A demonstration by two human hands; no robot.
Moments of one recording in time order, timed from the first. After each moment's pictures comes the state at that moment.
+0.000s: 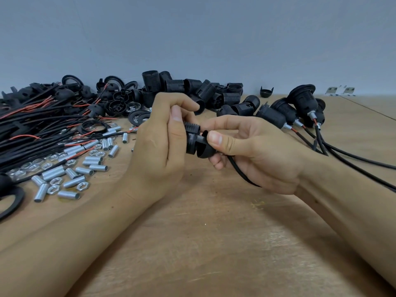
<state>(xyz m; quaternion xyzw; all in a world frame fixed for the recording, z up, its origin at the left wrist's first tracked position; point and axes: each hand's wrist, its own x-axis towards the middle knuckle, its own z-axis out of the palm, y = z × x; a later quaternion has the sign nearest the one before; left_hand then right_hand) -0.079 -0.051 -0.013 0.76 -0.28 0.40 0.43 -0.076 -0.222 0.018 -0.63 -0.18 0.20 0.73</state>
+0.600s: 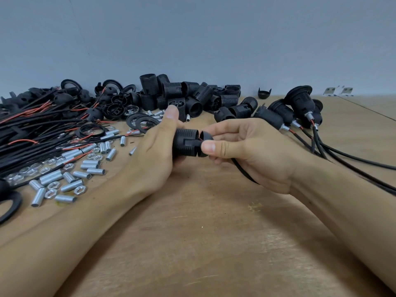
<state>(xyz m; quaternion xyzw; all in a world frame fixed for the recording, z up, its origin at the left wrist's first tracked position) -0.075 -0.045 -0.011 0.82 -0.13 0.13 0.55 -0.071 -0.227 0.015 -0.70 -0.17 0.14 0.68</state>
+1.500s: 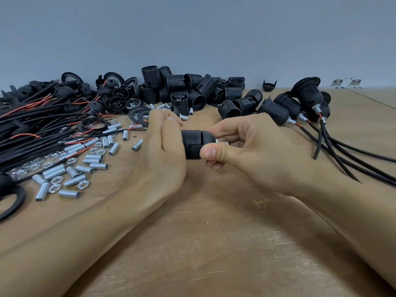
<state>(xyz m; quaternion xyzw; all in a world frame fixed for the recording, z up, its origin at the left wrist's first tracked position) -0.086 -0.061 -0.016 0.79 -0.02 0.24 0.56 -0.084 -0.222 0.014 -0.79 -0.25 0.04 0.55</state>
